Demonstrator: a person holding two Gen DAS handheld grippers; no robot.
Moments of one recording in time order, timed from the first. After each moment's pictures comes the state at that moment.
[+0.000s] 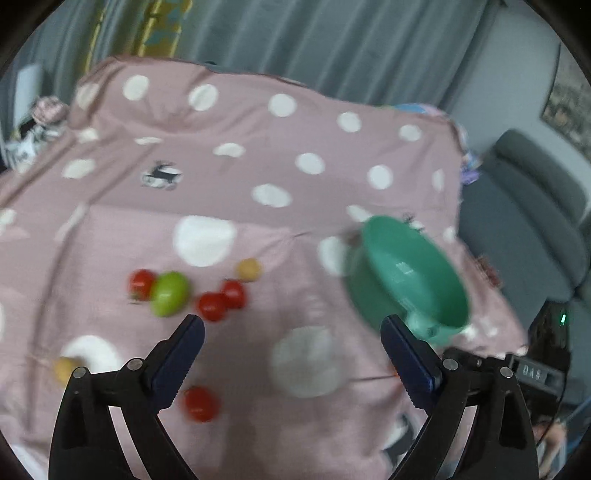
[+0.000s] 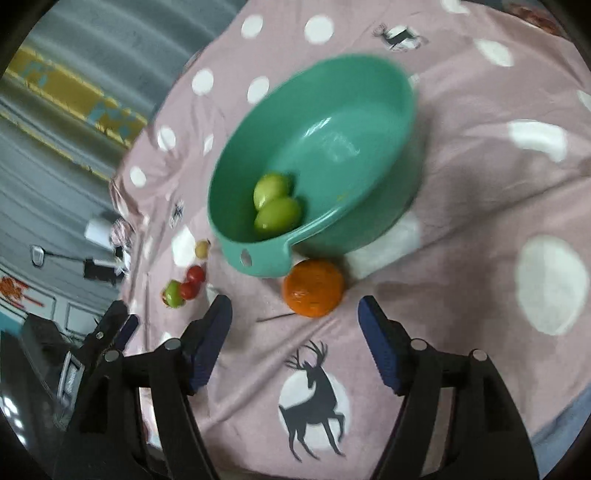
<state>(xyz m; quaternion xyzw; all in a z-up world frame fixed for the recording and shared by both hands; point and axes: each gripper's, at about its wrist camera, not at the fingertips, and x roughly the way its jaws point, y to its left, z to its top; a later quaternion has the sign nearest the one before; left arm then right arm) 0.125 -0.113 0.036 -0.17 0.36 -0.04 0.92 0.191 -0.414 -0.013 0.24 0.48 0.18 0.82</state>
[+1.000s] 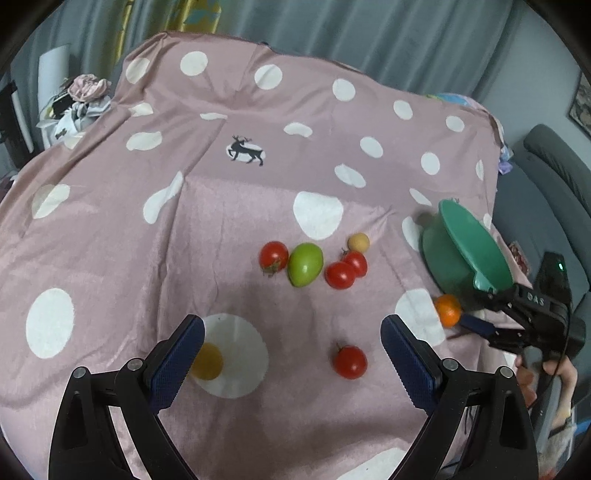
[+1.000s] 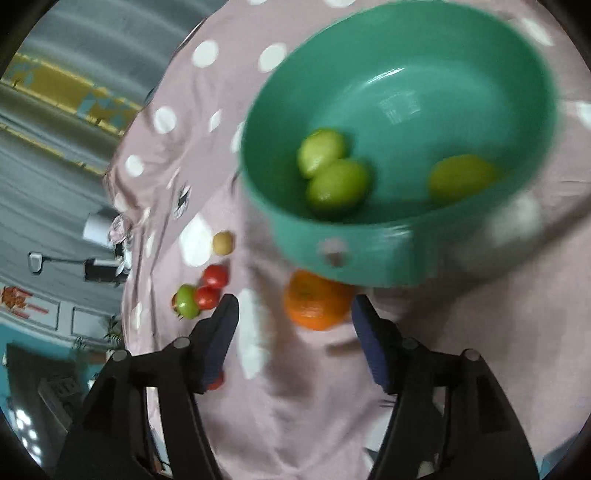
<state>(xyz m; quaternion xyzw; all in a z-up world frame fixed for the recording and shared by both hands) 0.093 -0.017 0.015 -0.17 0.41 -0.02 0.90 0.214 -0.348 -0.025 0.27 0.51 0.19 0.80</state>
